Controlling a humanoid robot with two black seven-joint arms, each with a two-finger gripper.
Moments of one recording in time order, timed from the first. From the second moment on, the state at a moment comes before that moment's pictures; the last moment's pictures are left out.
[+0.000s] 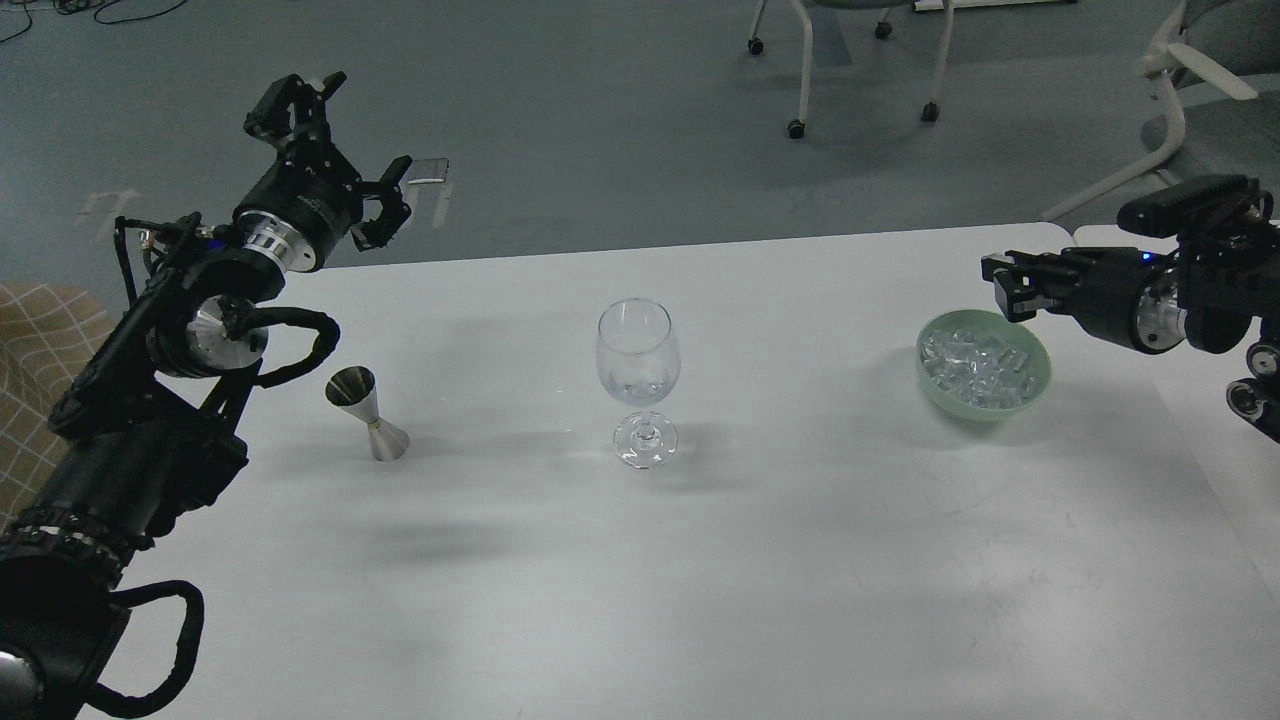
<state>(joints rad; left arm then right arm) -0.76 0.28 -1.16 -0.73 0.42 -0.30 -0.04 0.77 -0.80 0.59 1.24 -1.87 0.25 0.13</state>
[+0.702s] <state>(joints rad) -0.76 0.27 -1.16 -0.73 0.43 -0.30 -0.04 0.89 -0.70 0.58 1.59 -1.88 0.33 0.04</state>
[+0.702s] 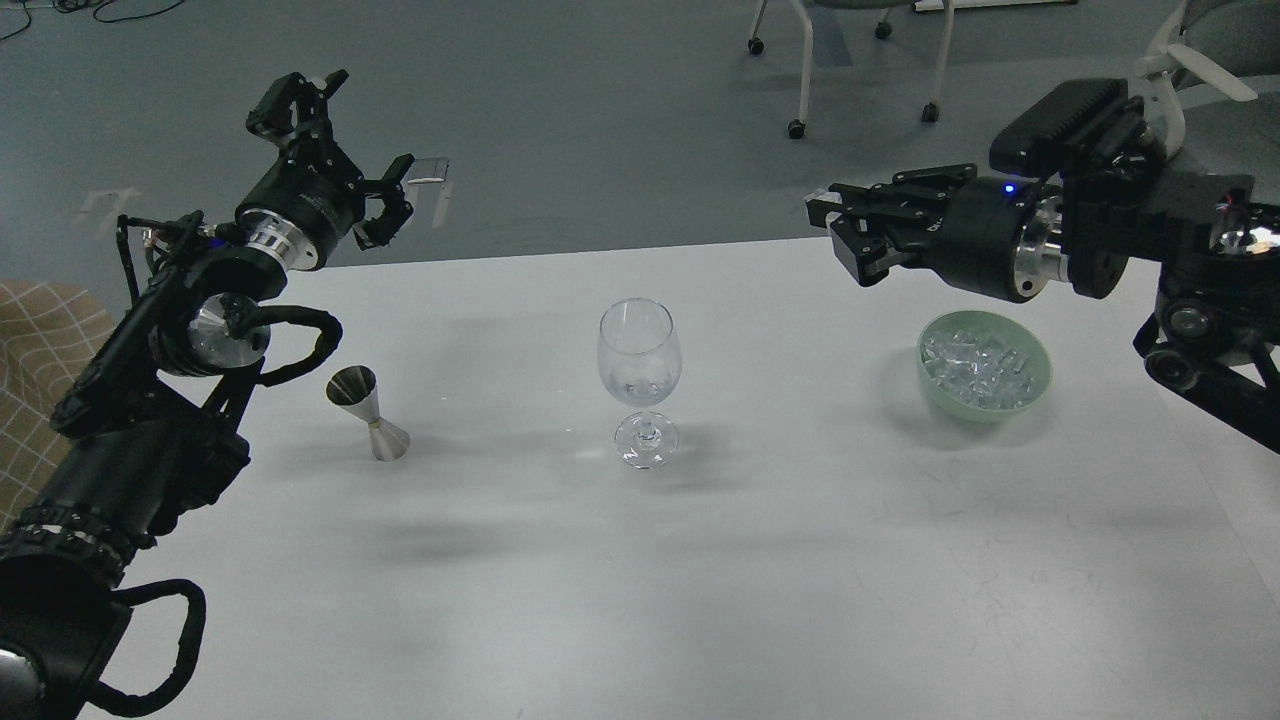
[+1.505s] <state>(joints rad) -0.76 0.27 -1.16 -0.73 0.43 -0.30 -0.04 0.94 -0.53 0.56 1.63 -1.89 0.48 0.02</state>
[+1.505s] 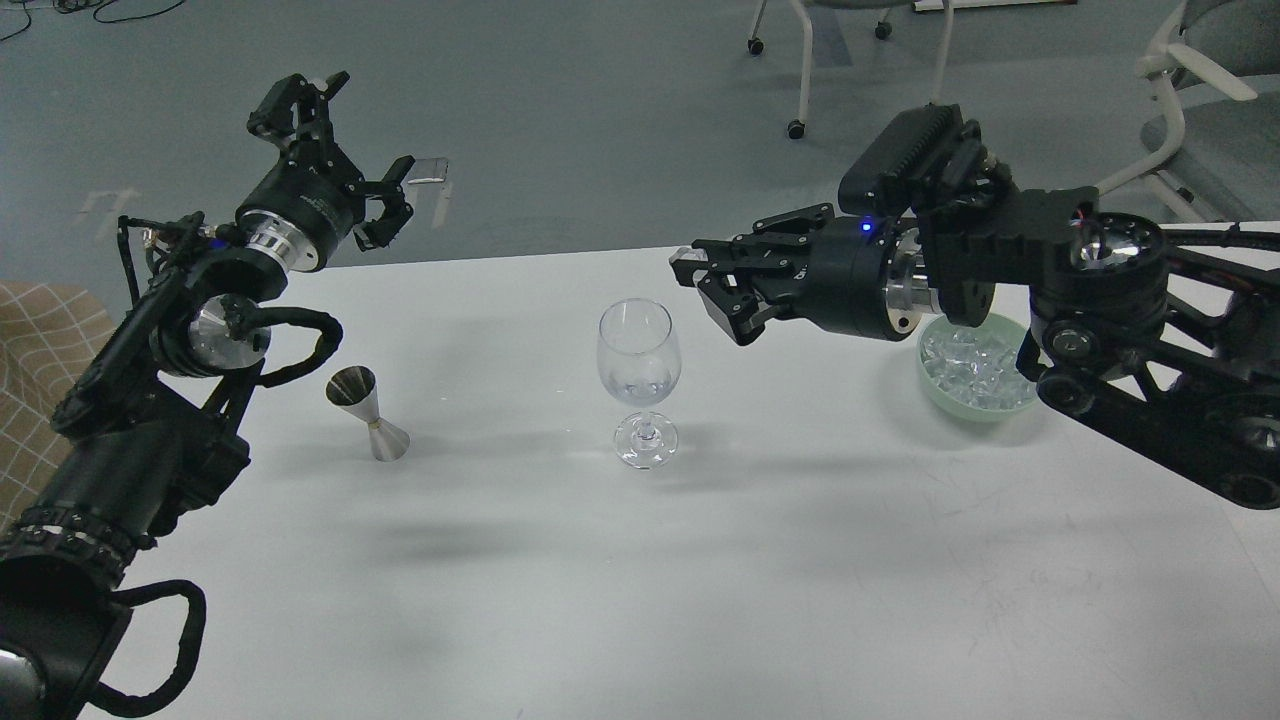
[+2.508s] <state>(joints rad) -0.76 0.25 -1.16 -0.73 0.43 -0.30 -0.04 0.94 -0.43 0.54 1.57 -1.92 0.49 -0.01</state>
